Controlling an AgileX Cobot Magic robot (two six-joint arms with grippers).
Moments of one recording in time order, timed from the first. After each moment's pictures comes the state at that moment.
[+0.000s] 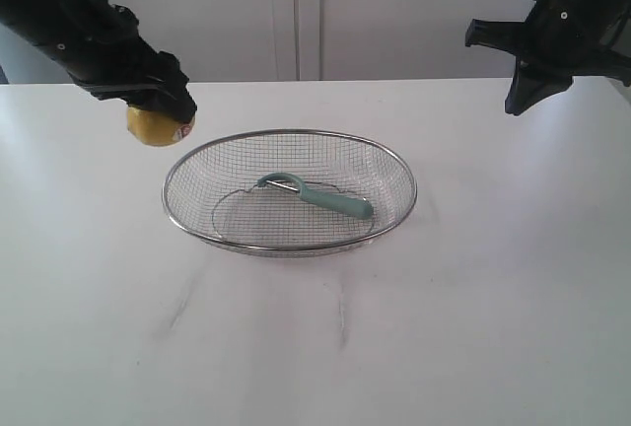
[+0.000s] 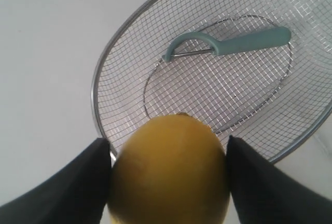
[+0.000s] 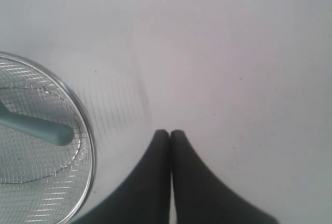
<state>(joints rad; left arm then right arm) -0.34 1.65 -1.45 -0.33 0.89 0.44 0.05 1.98 -1.82 0.17 1.22 0.20</state>
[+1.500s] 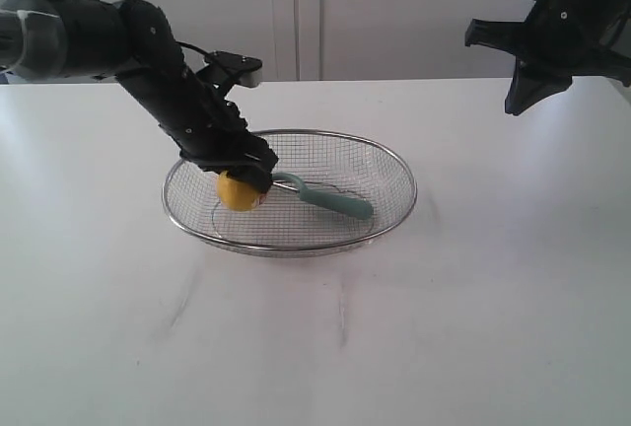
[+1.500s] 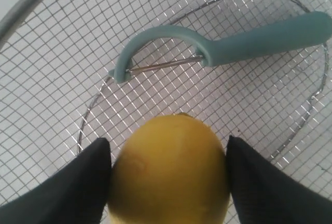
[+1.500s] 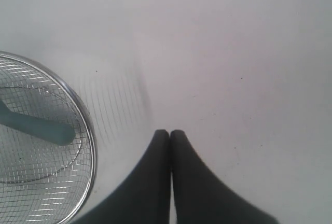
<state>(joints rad) -0.45 2.04 -1.59 -0.37 0.80 0.44 0.05 1.98 -1.82 0.17 1.22 0.20</state>
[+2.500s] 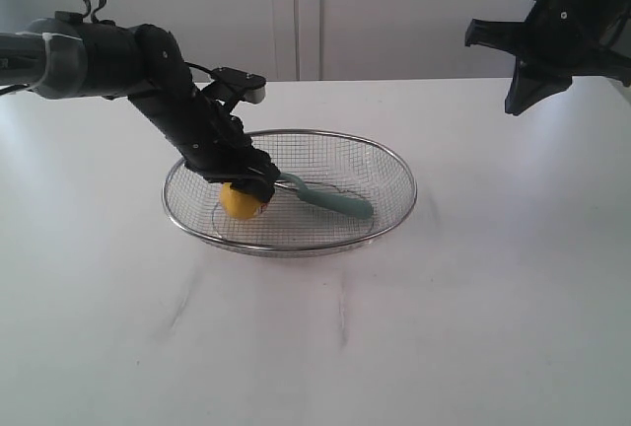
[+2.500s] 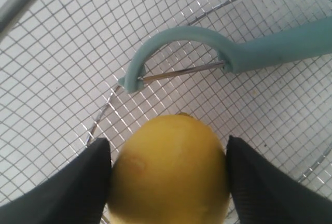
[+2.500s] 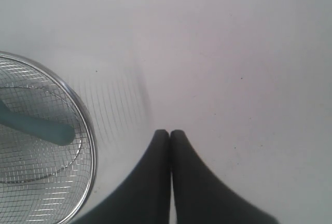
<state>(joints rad) -0.45 2.09 -1.59 -0.37 0.74 0.46 0.05 1.98 -1.82 0.17 1.22 0.20</state>
